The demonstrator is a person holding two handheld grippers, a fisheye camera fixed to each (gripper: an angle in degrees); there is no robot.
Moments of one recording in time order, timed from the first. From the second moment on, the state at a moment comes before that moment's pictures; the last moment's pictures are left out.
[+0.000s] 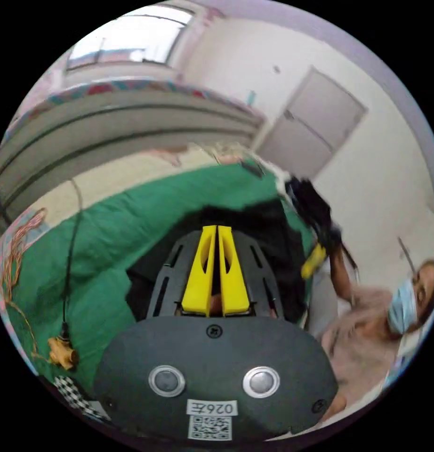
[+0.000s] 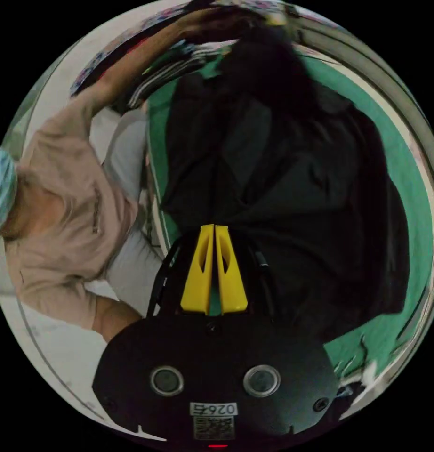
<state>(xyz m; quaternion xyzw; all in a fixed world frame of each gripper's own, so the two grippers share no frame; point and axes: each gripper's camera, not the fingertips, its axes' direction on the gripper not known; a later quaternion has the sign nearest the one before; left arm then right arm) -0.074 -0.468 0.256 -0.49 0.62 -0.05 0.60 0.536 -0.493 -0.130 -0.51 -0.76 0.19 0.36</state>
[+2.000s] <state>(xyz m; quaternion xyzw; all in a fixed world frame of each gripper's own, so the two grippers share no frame) 0.007 -0.349 -0.026 -0.44 0.54 0.49 0.52 0.627 -0.158 -0.058 -0.73 -0.41 0.33 0.44</state>
